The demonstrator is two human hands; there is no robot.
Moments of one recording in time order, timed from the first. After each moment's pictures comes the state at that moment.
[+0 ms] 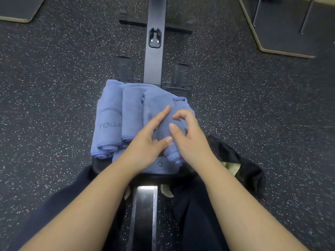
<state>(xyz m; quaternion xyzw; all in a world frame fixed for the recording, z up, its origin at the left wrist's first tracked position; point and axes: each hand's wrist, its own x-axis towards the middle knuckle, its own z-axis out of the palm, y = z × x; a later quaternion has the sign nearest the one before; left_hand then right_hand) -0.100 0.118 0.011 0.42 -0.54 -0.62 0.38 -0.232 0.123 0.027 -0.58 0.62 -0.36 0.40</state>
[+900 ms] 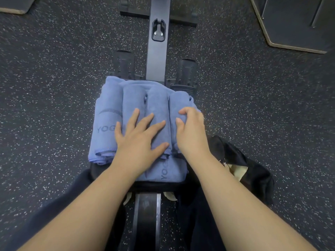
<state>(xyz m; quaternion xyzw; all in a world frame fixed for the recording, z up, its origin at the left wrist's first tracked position) -0.079 0.095 -0.020 0.62 -0.75 -0.23 0.08 -0.224 0.076 -0.023 -0.58 0.72 -0.28 0.26</state>
